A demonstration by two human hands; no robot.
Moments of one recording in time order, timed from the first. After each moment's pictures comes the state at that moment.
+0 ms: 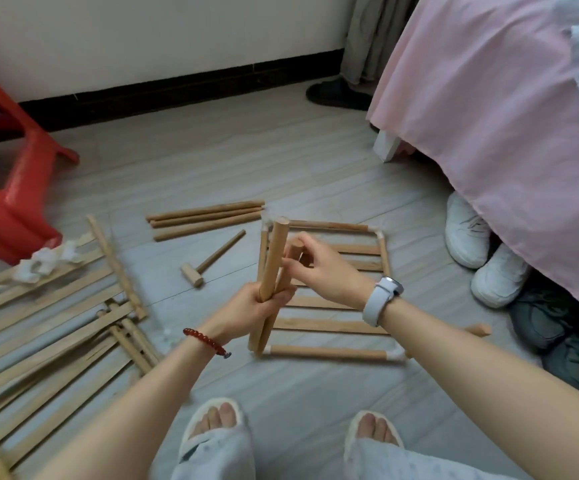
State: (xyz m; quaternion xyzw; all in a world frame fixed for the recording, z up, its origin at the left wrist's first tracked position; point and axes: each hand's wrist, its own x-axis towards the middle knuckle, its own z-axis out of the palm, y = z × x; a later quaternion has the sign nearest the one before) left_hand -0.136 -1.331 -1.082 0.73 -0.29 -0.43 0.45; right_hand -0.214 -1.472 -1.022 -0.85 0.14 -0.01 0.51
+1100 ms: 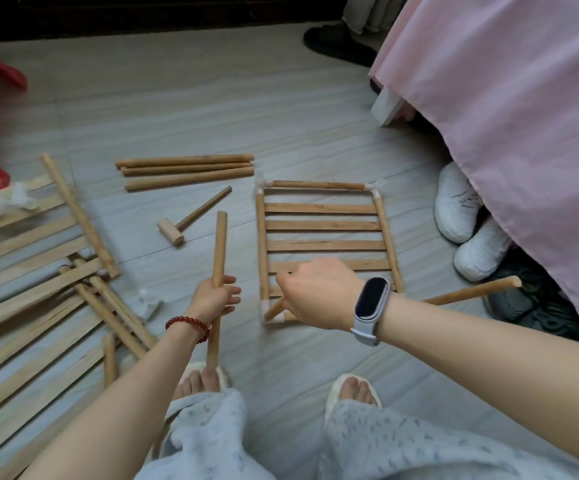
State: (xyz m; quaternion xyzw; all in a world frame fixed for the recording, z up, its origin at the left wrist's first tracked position) left_hand -0.130 -1.297 -1.203 0.73 0.09 -0.45 0.51; right_hand -0.230 -1.426 -1.034 -0.97 -0.04 0.25 -0.02
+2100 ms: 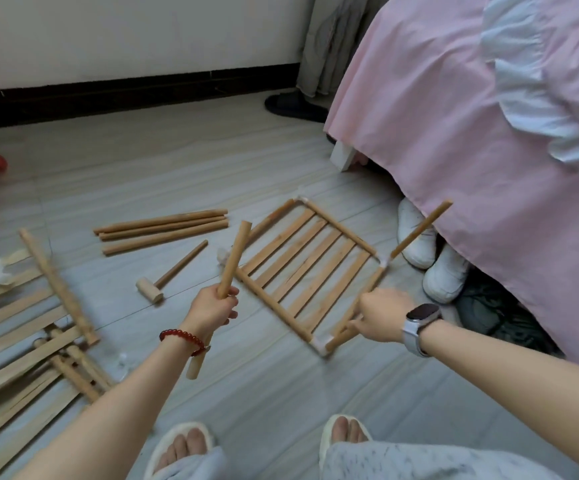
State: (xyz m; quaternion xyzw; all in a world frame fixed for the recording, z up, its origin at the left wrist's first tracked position) left_hand -0.107 -1.331 -1.132 0.79 -0.09 -0.40 0.46; right_hand -0.296 -1.520 -1.049 -0.91 0.28 0.31 -0.02
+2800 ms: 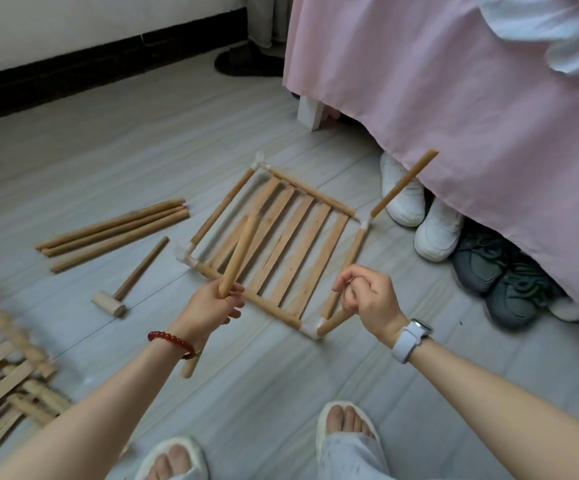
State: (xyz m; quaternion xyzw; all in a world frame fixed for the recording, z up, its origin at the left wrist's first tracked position) left_hand -0.131 -1.395 -1.141 0.78 -0.20 -0.45 0.38; right_hand -0.333 -1.541 -1.110 -0.71 0.36 -0.22 0.57
